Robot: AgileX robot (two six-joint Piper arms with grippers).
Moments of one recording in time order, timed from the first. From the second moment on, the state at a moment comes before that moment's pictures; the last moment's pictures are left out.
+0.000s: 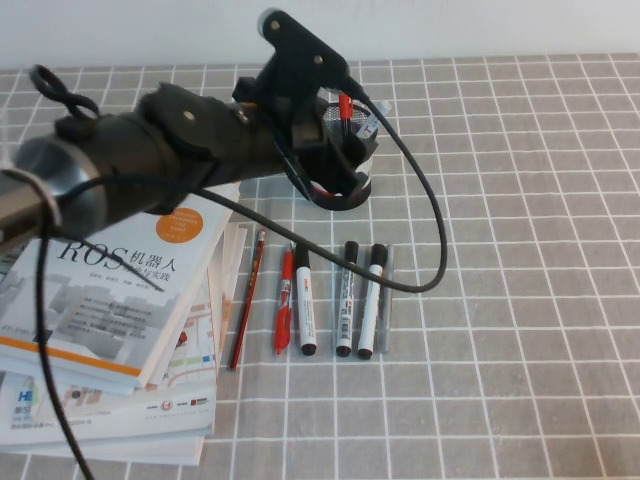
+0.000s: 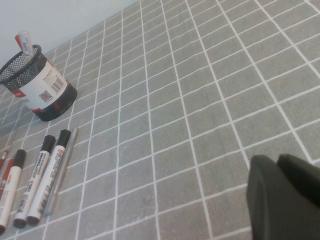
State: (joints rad) right arm -0.04 -0.01 0.03 0.42 0.39 0.11; left arm -0.55 1.78 -1.34 -1.00 0.22 1.38
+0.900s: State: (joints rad) right arm -0.04 -0.01 0.03 0.42 0.39 0.11; left arm -0.57 2.06 -1.61 -1.15 0.12 1.42
